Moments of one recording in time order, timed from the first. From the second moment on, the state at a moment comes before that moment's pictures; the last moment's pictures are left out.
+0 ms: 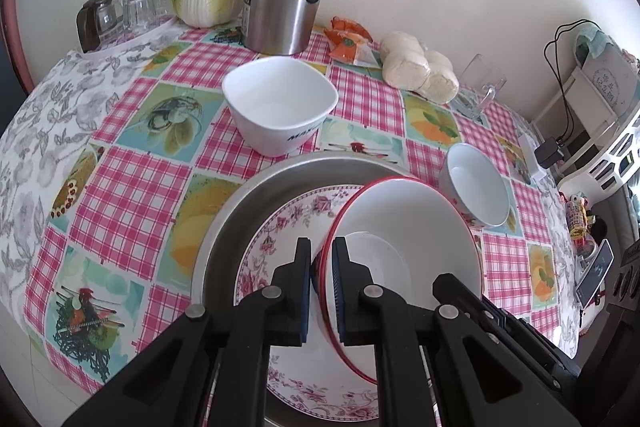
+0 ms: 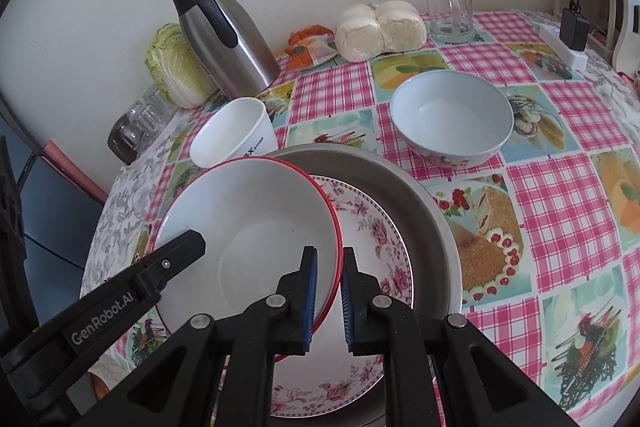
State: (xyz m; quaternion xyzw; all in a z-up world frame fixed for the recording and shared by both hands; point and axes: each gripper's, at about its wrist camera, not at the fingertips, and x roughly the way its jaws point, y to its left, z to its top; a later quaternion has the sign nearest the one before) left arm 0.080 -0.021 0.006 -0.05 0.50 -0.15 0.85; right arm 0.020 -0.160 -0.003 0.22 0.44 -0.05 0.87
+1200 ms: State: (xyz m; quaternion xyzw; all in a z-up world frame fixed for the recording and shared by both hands) left arm 0.087 -0.022 -0.007 -0.05 0.53 -0.15 0.84; right arm 0.027 -0.159 -0.010 0.21 0.45 -0.05 0.87
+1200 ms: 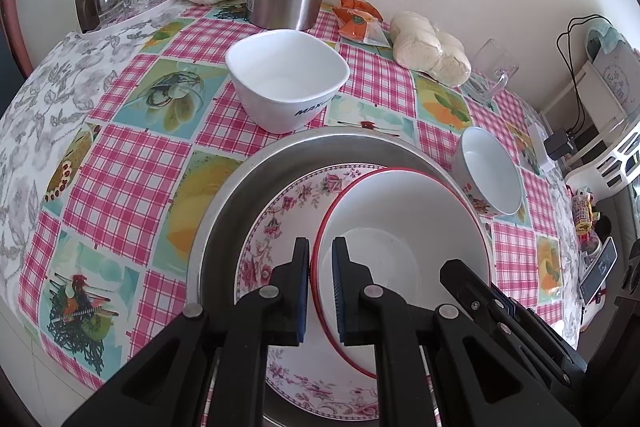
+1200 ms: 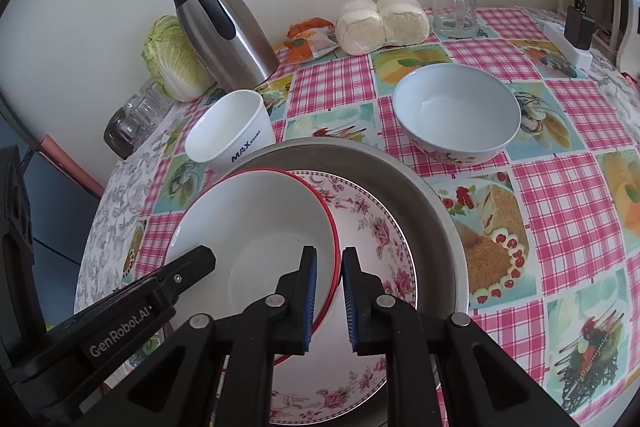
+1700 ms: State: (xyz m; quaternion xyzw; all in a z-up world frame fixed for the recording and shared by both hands) left arm 0.084 -0.017 0.001 -0.06 0.51 -0.14 0.85; right arm 0.026 -0.162 -0.008 0.21 0.45 -0.05 0.87
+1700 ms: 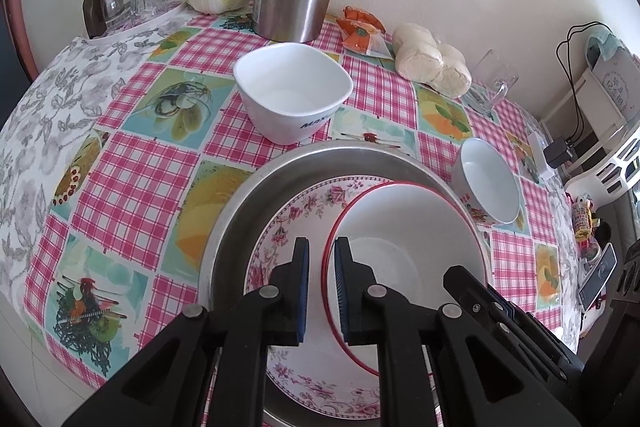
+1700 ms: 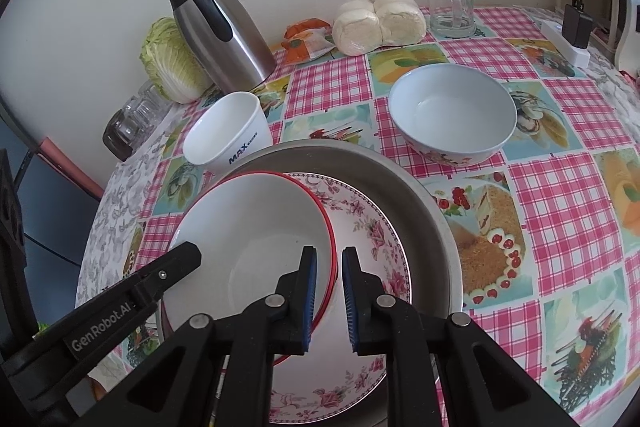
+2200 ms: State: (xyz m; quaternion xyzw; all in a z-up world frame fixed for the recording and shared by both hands) left arm 0.077 -0.008 0.022 -0.07 0.48 -0.14 0.86; right arm 0.012 -0.165 0.026 0.20 0.41 -0.05 0.89
